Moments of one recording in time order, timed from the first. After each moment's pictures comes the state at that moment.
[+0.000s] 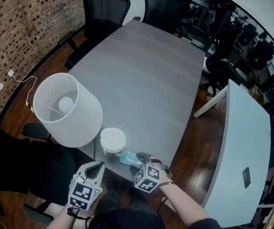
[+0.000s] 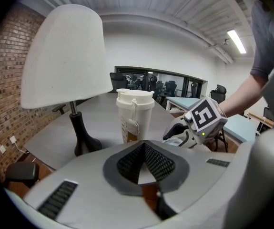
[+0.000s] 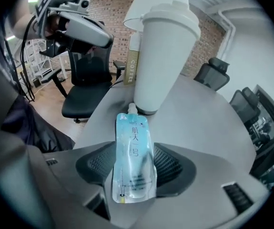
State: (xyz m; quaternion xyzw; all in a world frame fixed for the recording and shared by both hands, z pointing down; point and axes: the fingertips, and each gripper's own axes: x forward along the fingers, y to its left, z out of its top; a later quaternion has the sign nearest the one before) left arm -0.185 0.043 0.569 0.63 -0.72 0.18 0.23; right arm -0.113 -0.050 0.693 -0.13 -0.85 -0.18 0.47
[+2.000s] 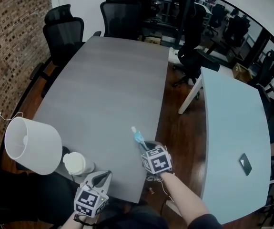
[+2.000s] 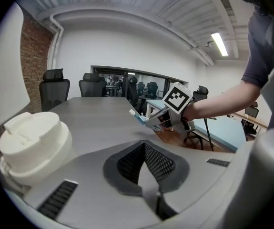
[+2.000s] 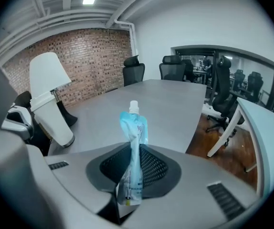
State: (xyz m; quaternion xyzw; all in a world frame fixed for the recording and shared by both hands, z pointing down) left arm -0.095 -0.096 0.570 0.71 -0.65 0.18 0.20; right arm -0.057 -0.283 0.629 0.17 -0.91 0.14 0.35
